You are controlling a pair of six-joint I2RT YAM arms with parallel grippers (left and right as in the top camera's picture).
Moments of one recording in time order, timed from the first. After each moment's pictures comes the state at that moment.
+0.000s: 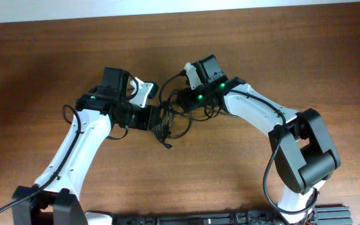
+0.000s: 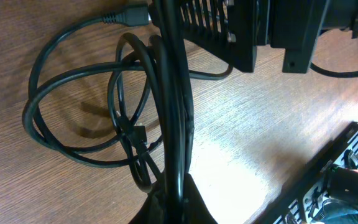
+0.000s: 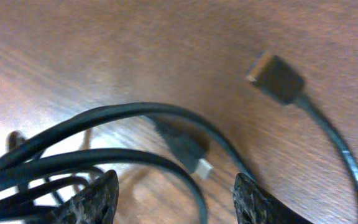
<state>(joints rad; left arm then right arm) -0.21 1.53 1.10 -0.85 0.55 0.02 0.47 1.93 1.26 -0.36 -0.31 0.18</state>
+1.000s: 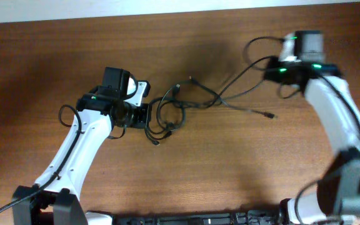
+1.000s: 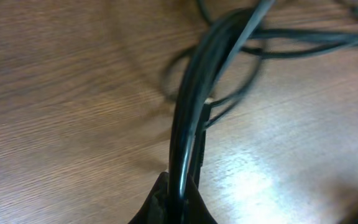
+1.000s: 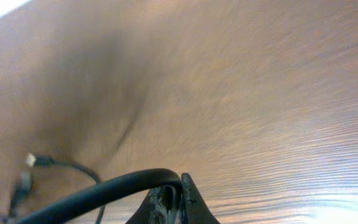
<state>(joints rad) -0.21 1.53 1.10 -0.84 0.31 -0.06 -0.10 1.63 1.26 -0.58 -0.18 0.29</state>
